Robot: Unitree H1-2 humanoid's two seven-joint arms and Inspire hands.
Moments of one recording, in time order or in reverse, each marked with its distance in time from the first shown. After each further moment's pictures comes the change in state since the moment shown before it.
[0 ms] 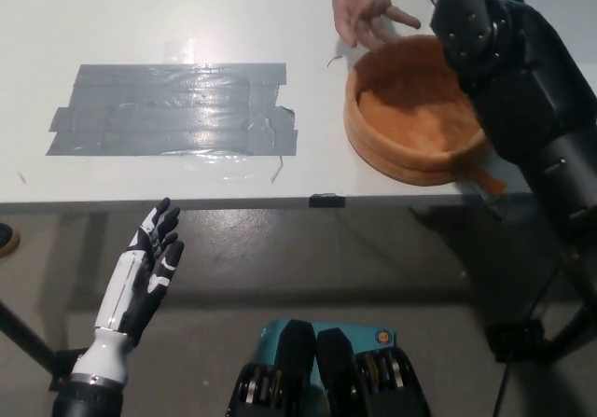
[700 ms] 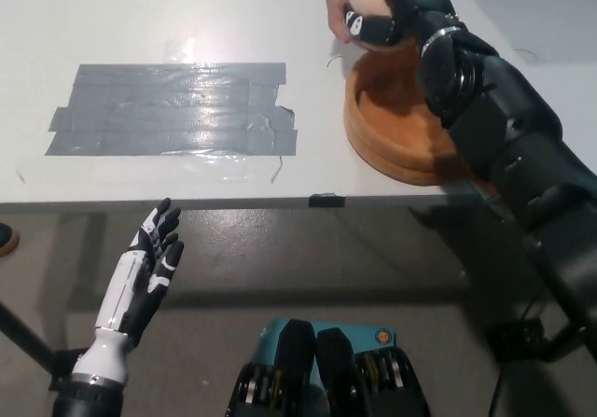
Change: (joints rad) left_arm 0.000 0.000 0.000 -0.001 0.001 0.002 -0.001; right_arm -0.074 0.065 0.047 0.519 -0.011 -0.107 -0.128
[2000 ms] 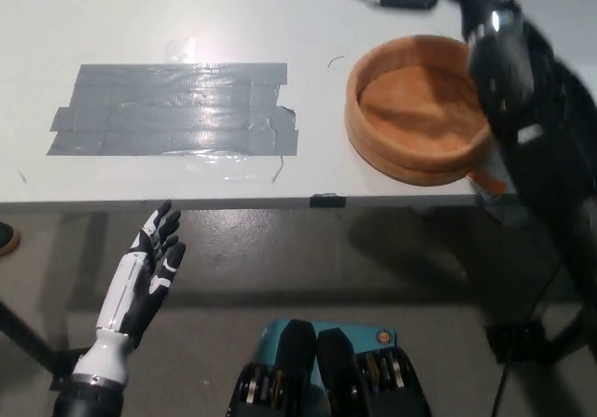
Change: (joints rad) left_arm -0.001 0.001 -0.001 0.020 0.002 0.004 0.000; right_arm 0.363 -0.110 -0.146 -0.840 0.081 0.045 0.139
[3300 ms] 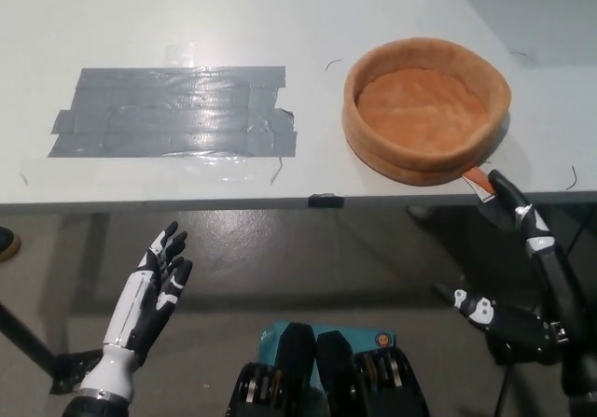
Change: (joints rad) left_arm 0.028 -0.004 -0.017 0.040 0.001 -0.011 0.000; right_arm 0.921 0.006 -0.105 -0.791 0.312 0.003 0.051
